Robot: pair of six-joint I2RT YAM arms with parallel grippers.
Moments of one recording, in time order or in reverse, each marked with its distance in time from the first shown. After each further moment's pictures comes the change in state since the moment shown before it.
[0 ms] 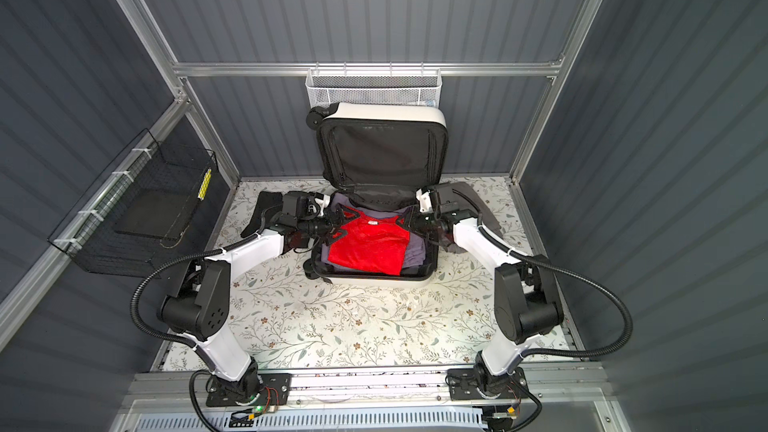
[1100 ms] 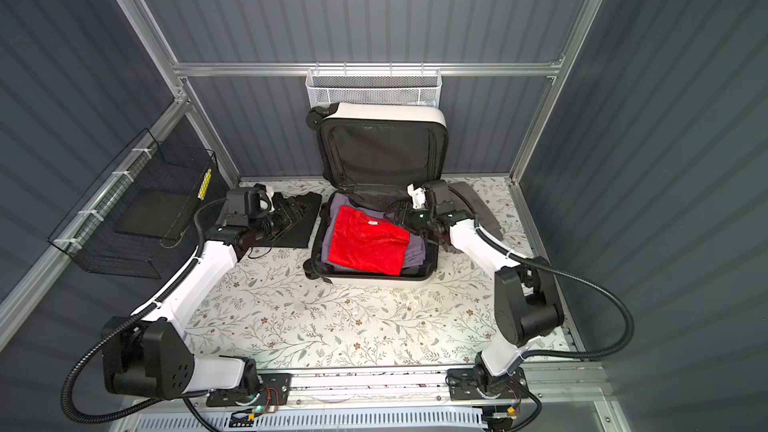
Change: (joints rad) left arm 0.202 -0.375 -0.063 -0.387 -0.353 0.211; right arm 0.025 -0.027 0.001 0.105 -0.080 0.040
